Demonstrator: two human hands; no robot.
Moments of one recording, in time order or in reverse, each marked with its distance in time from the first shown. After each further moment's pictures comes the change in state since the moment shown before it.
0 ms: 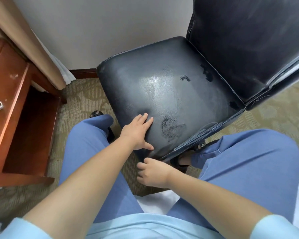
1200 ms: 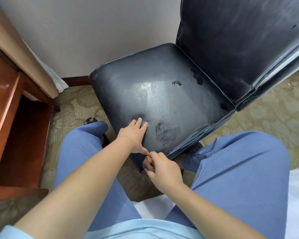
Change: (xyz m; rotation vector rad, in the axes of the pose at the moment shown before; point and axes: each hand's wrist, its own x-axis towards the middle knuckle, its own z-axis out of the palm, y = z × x) left_hand 0.004 0.009 -0.012 0.168 -0.103 -0.007; right_hand -0.026 -0.014 -0.041 0.790 0.107 1.198
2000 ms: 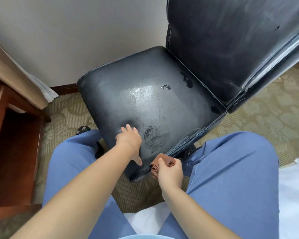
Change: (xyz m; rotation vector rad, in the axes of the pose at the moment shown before) left_hand 0.015 0.028 -0.020 0.210 -0.144 -0.110; right_hand 0.016 0.011 -0.001 1.061 0.361 0.968
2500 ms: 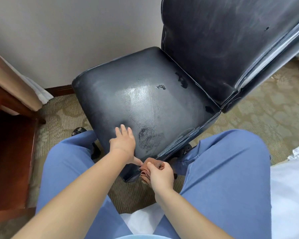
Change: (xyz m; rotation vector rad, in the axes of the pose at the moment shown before) left_hand -0.009 0.004 0.012 -0.124 0.033 -0.051; right_hand -0.006 0.006 0.005 0.078 -0.123 0.061
